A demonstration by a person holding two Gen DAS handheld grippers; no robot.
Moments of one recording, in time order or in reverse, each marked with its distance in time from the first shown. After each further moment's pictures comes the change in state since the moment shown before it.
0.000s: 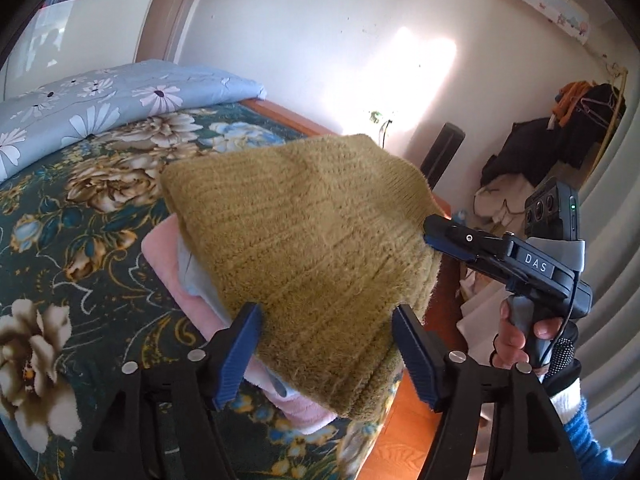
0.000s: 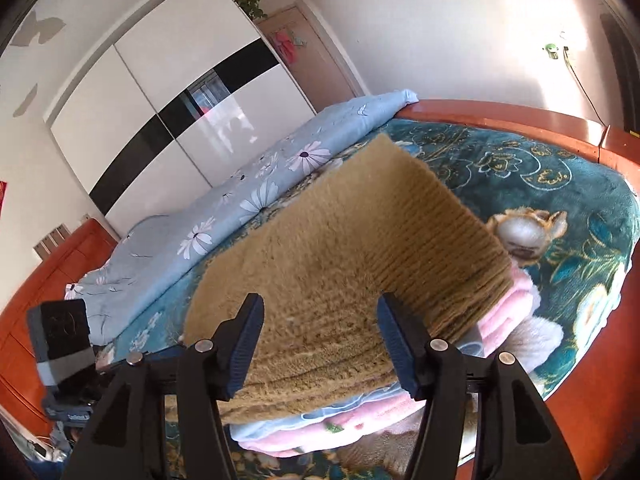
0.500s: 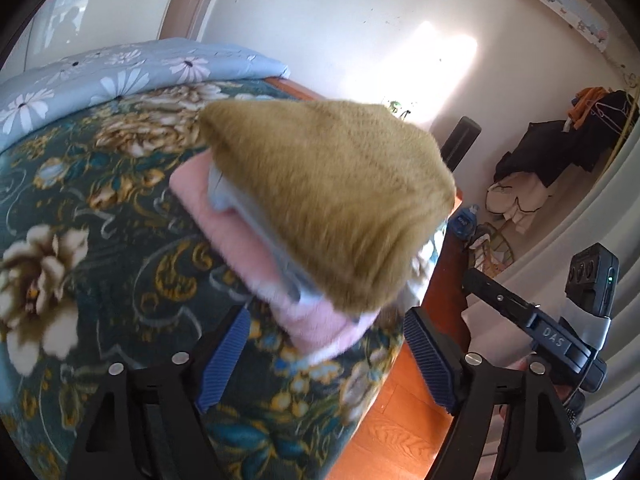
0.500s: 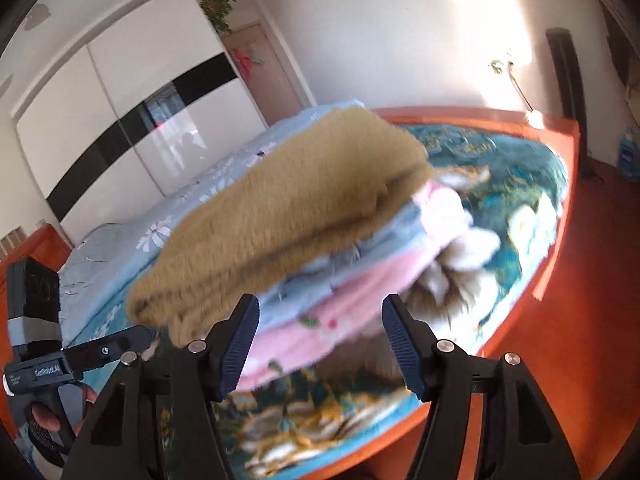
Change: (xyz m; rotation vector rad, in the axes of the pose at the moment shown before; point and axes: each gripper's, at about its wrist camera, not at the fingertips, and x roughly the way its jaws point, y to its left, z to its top) left arm -0.029 0.001 -0.065 -0.088 0.042 0.037; right arm -0.048 0.022 -0.094 0.025 -0.074 -0.246
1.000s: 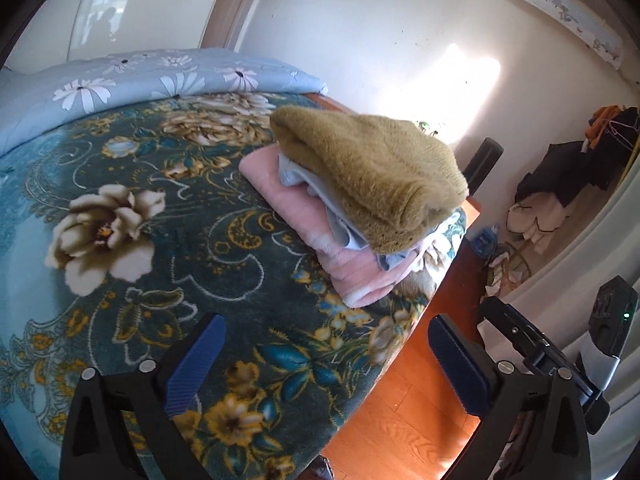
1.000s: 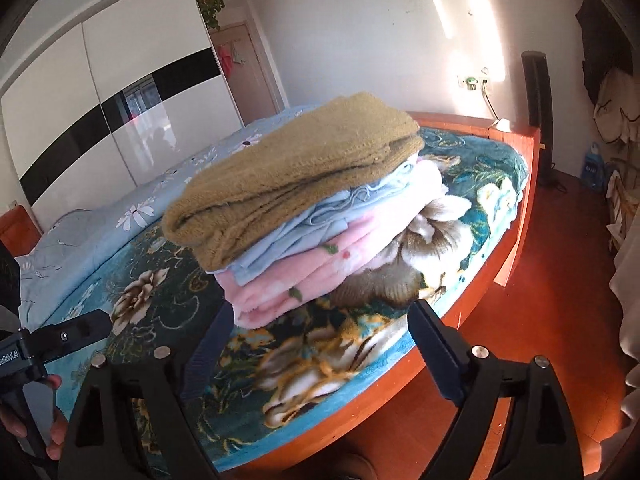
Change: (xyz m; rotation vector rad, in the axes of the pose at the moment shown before) left arm -0.073 0.011 -0.045 -0.052 -0.103 0.092; right arm -0.047 0.057 -0.057 -0.060 -0.060 -0.136
